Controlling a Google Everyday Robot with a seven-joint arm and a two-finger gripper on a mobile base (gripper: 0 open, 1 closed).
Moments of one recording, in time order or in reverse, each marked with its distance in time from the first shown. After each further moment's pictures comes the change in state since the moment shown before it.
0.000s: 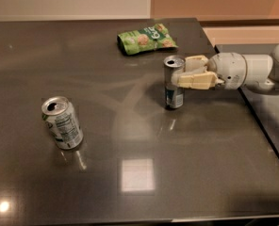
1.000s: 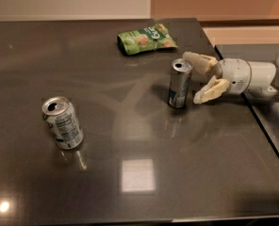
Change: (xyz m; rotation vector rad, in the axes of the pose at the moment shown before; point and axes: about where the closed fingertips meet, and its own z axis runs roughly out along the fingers) arm 0.017 -0.015 -0.021 0.040 -0.043 0.008
